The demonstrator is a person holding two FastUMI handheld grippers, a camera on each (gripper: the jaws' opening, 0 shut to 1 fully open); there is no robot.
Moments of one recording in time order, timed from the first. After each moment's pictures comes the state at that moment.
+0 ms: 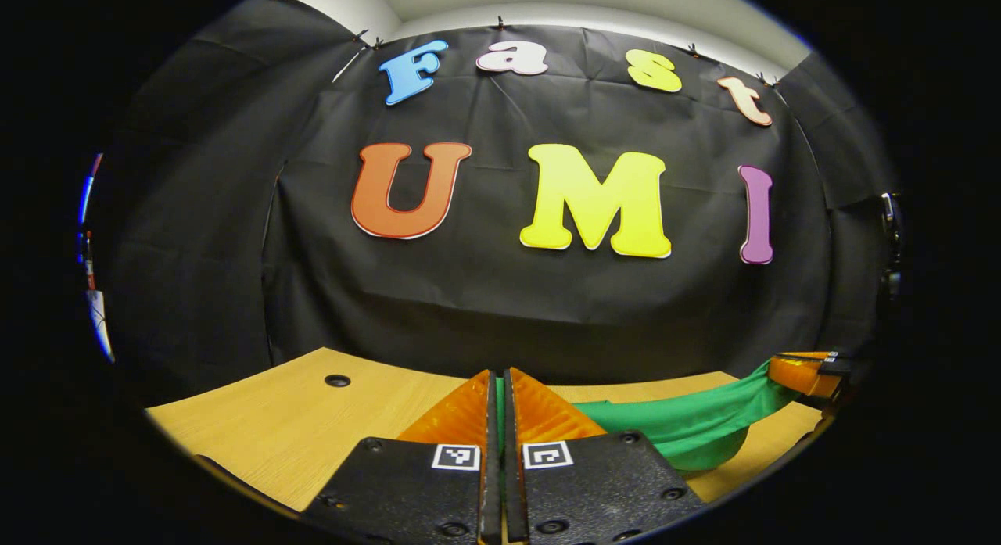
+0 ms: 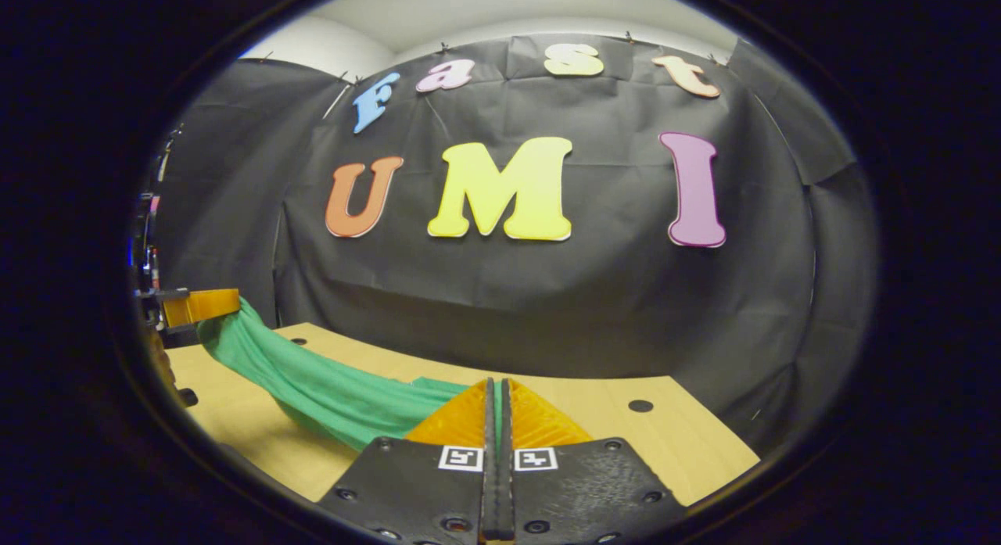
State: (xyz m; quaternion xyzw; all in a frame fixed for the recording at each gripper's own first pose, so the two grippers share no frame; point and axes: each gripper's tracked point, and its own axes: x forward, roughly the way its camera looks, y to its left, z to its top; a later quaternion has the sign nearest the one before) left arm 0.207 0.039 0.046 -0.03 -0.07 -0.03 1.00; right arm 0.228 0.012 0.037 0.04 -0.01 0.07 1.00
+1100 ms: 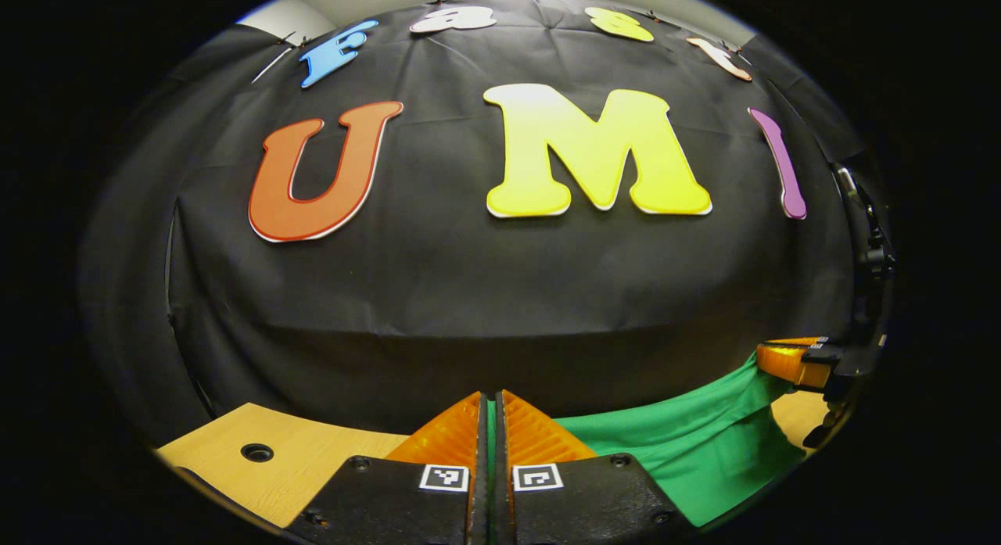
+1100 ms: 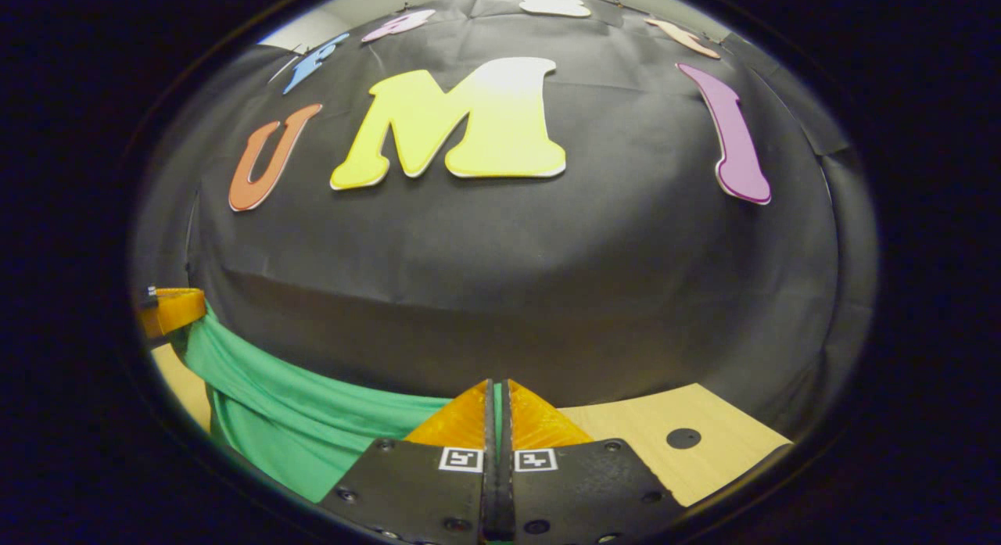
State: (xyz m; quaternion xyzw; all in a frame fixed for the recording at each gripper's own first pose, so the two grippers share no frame) left arm 0.415 0.020 0.003 0.07 -0.02 -0.06 1.00; right arm 0.461 0.020 0.005 0.05 0.02 -0.01 1.00
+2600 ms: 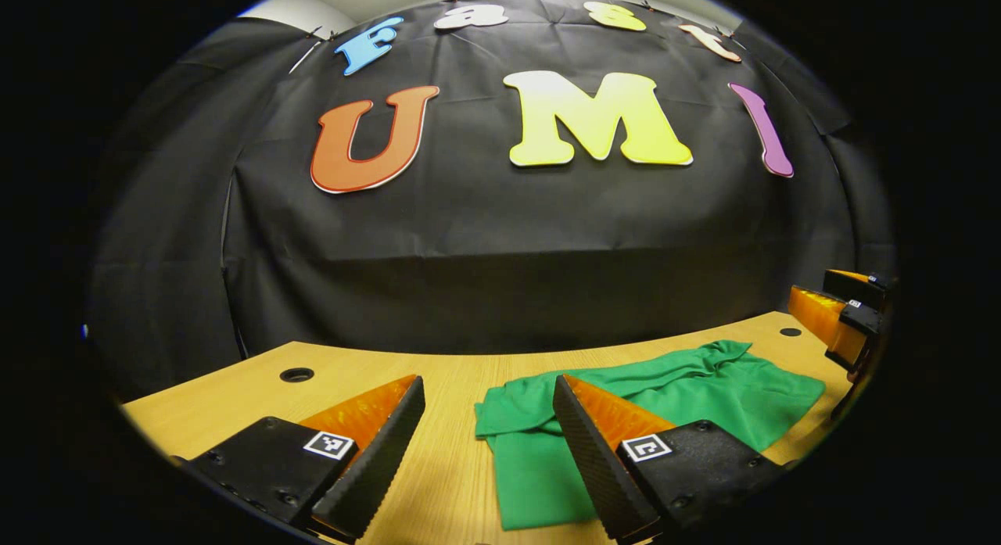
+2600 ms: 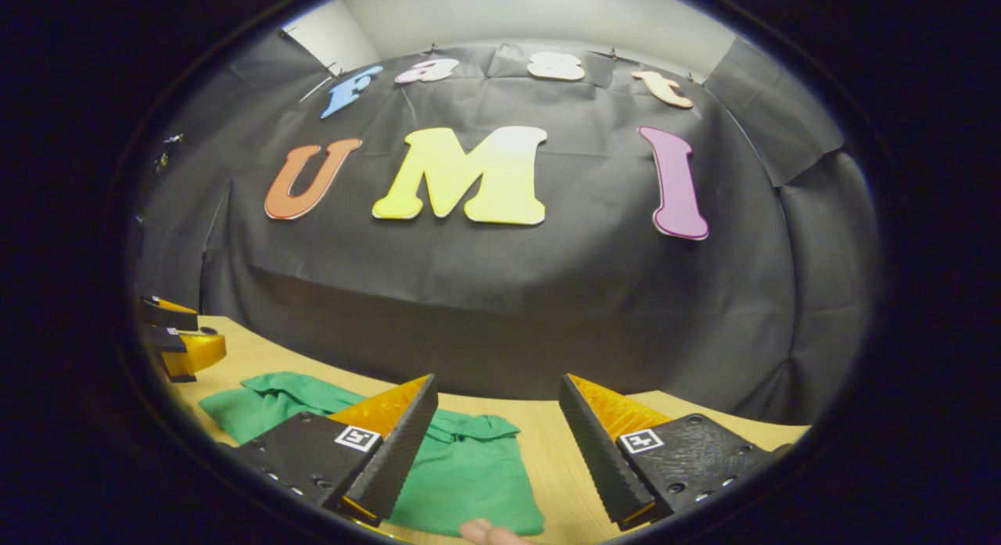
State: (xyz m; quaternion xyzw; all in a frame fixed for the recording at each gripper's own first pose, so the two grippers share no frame) left arm 0.302 0.041 -0.088 0.06 -0.01 -0.01 1.00; right arm 0.314 0.022 -0.033 0.03 -0.09 -0.03 0.99
